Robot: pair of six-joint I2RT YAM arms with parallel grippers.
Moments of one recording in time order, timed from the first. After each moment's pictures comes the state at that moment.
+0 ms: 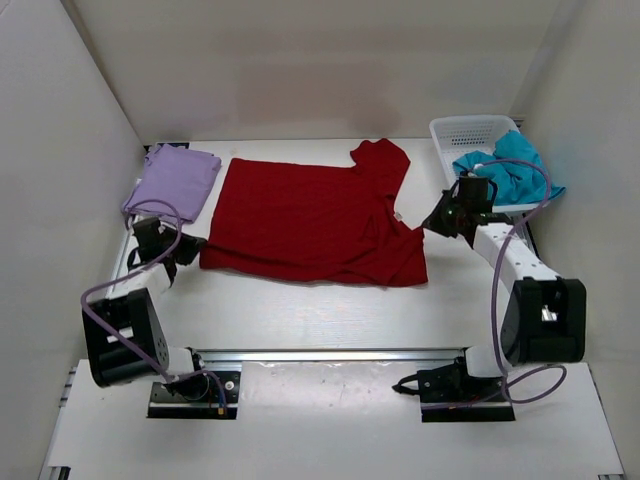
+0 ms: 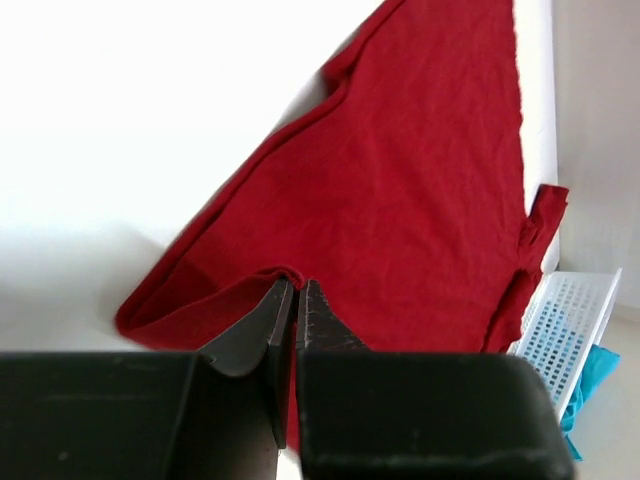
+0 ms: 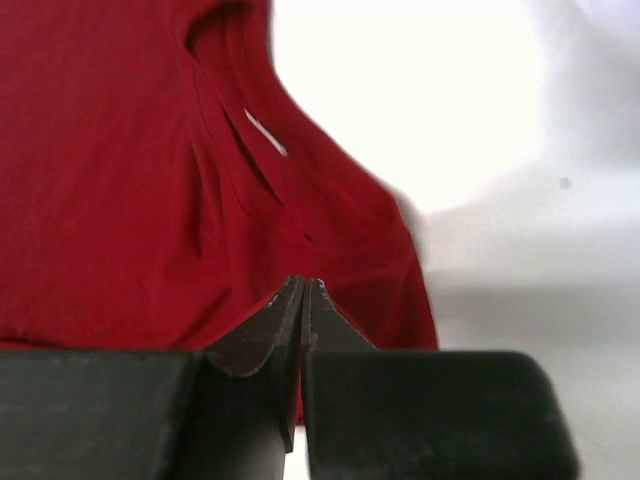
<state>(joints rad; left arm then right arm) 0.28 1.35 0.56 0.12 0.27 -0.89 0.02 1.43 0.94 -0.29 -0.18 0.49</state>
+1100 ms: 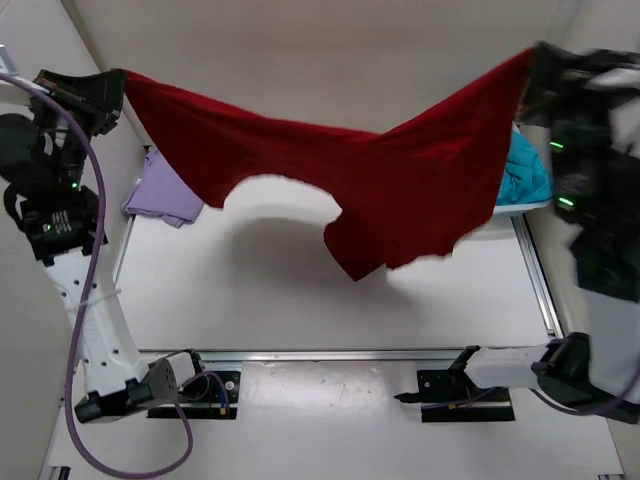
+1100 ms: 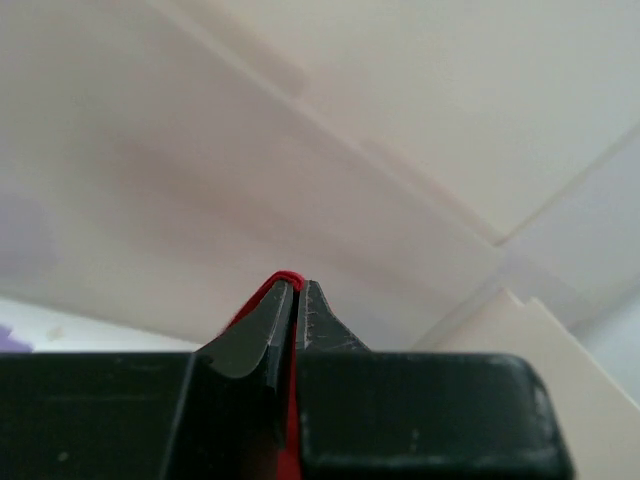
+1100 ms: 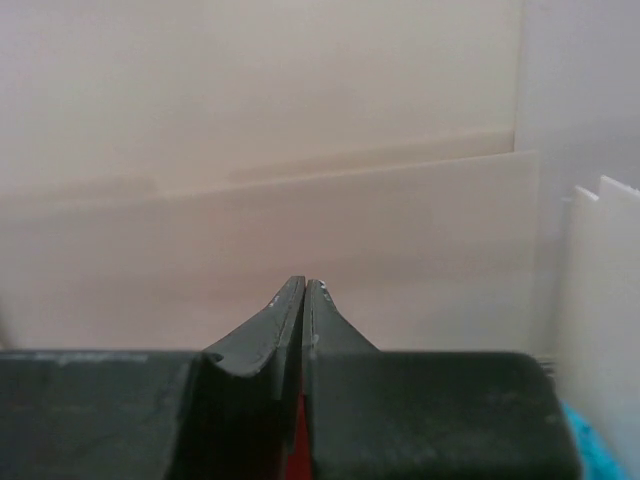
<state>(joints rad) 0.32 1.19 1.81 -0.27 0.40 -0.82 0.80 1.24 2.24 -0.39 0.72 -0.22</state>
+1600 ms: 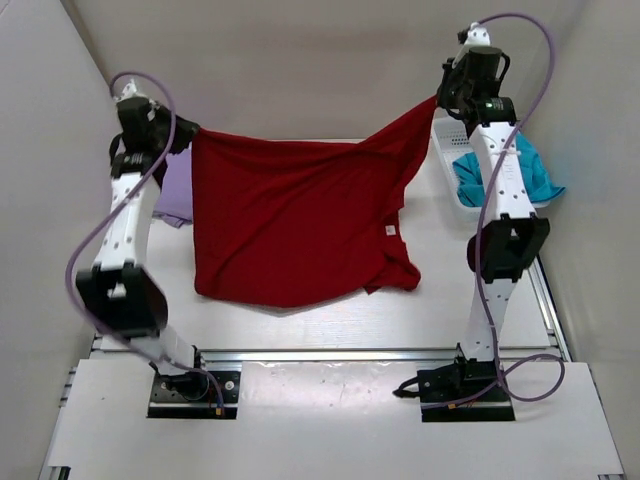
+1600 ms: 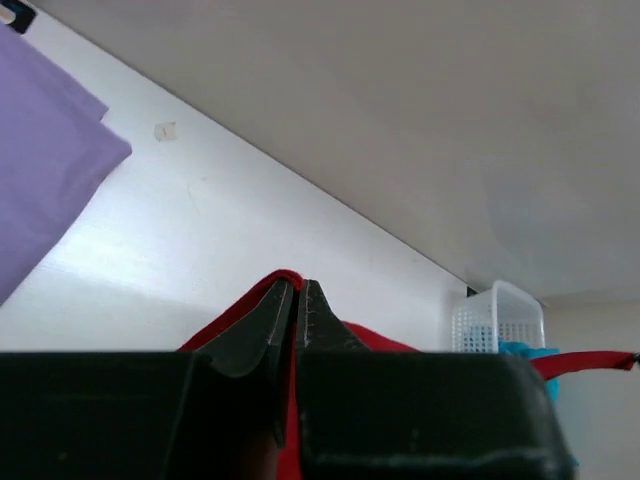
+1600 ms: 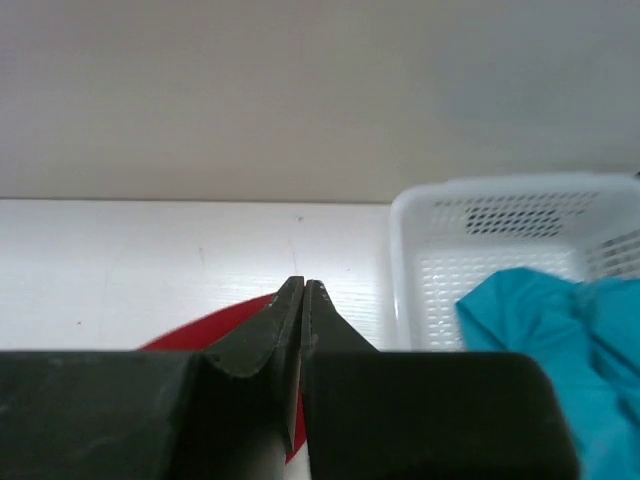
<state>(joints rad) 0.10 1.56 1.56 -0.28 0.16 -0.72 0.06 2.06 2.35 -0.57 -0.03 0.06</state>
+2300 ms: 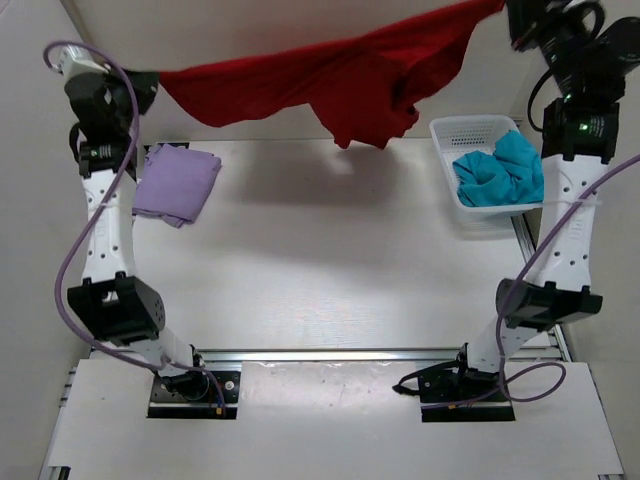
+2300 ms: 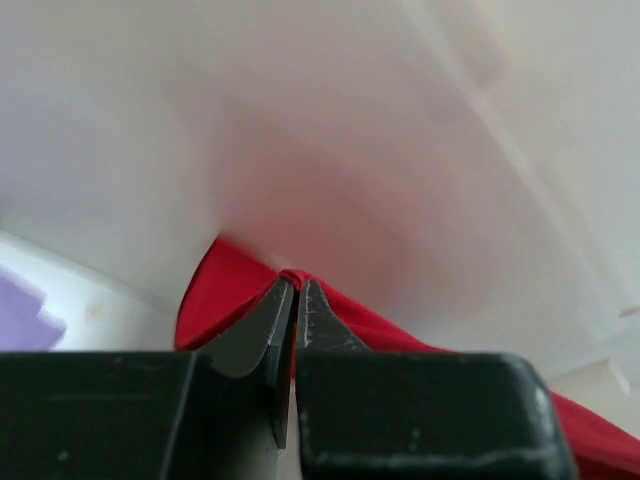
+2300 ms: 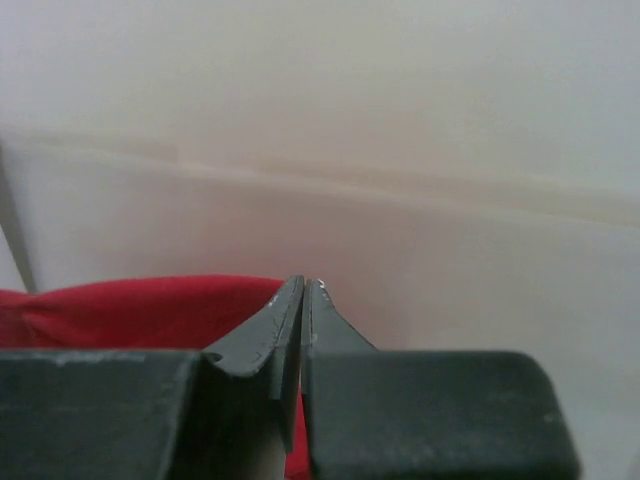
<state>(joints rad) 0.21 1.67 1.92 -0.16 0.19 -0.82 -0.15 1.76 2.42 -0.14 -0.48 0.26</state>
